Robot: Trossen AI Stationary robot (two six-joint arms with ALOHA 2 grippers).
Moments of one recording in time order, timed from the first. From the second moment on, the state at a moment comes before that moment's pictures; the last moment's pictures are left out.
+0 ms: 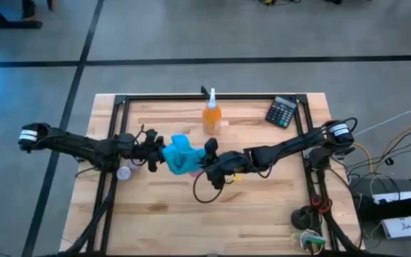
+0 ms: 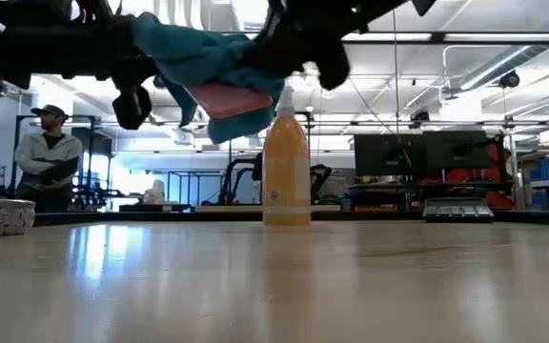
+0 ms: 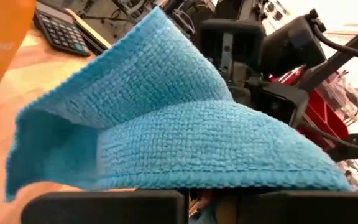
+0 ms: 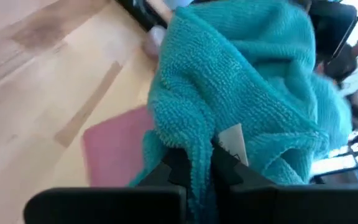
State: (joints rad) left arm -0.06 0.86 0.26 0.61 -0.01 -0.75; right arm 0.17 1.71 1.13 0.11 0.32 -0.68
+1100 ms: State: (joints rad) left arm -0.07 0.97 0.26 0.84 -0.16 -0.67; right arm 0.18 1.81 1.01 0.57 0.36 -0.56
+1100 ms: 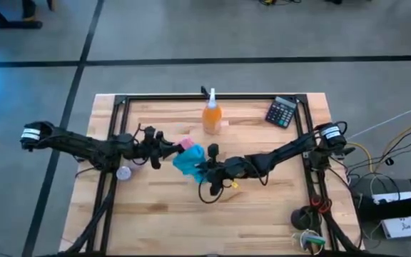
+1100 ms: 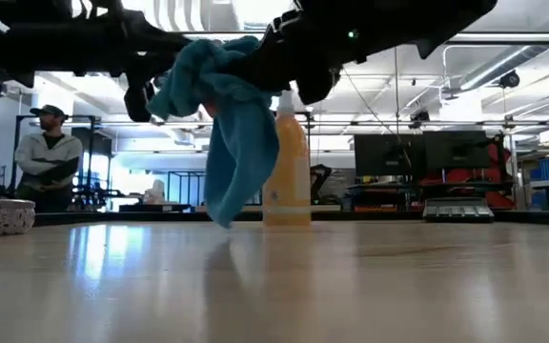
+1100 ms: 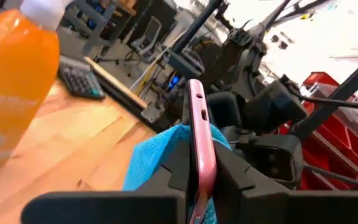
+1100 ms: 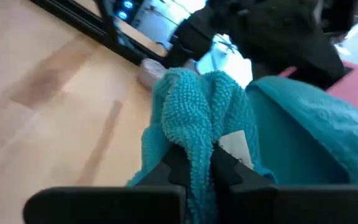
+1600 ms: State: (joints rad) left arm -0.07 1.00 0.26 0.84 -0.16 -0.51; right arm 0.19 1.67 0.98 0.38 0.65 -0.64
